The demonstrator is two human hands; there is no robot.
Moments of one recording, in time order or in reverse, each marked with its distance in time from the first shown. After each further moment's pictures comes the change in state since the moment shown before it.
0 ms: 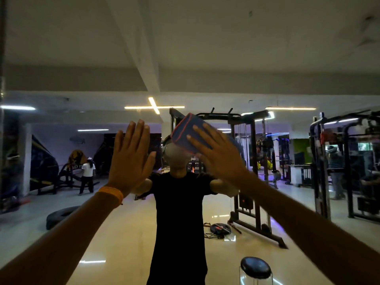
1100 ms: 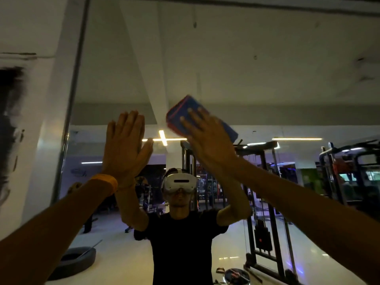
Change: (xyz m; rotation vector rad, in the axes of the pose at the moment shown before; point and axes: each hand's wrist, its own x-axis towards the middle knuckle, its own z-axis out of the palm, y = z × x) left_hand 0.084 -0.193 -0.057 -0.011 0.166 -0.086; right_hand 0.227 -0.075 0.027 0.068 0.157 0.084
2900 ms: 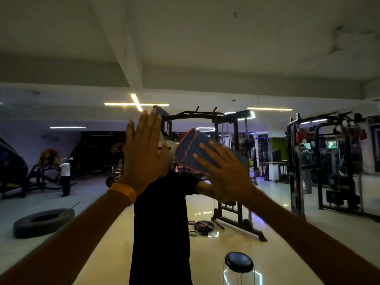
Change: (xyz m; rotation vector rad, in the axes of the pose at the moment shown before) left_hand -0.078 0.249 0.057 -0.134 -0.131 0.028; right_hand -0.278 0.103 -0.077 0.041 -0.173 -0.135
